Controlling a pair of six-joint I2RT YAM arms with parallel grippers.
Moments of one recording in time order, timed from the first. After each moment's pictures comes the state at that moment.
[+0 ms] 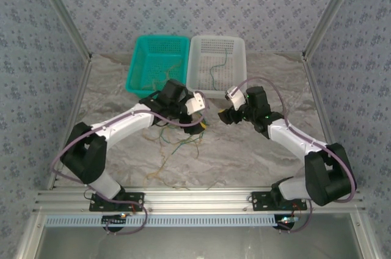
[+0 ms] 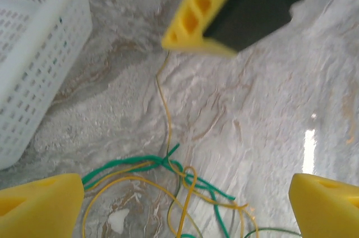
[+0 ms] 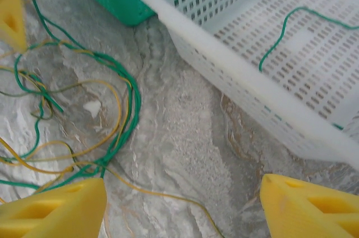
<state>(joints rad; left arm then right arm) -0.68 1.61 1.13 -0.36 0.42 0.51 0.38 1.33 0.74 -0.01 -0.29 -0.25</state>
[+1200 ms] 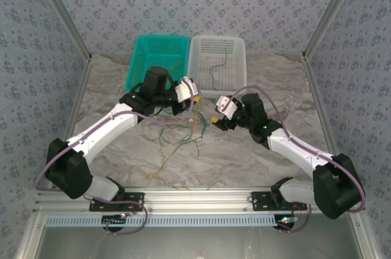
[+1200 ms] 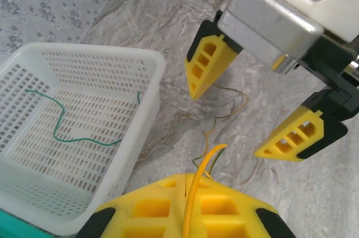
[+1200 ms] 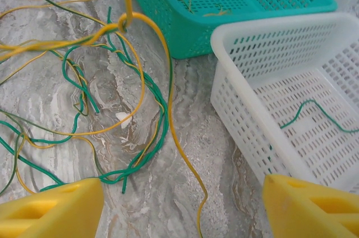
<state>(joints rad) -0.62 1.42 1.18 -0.31 0.51 0.56 0.51 1.23 0.67 0.06 -0.26 -0.55</state>
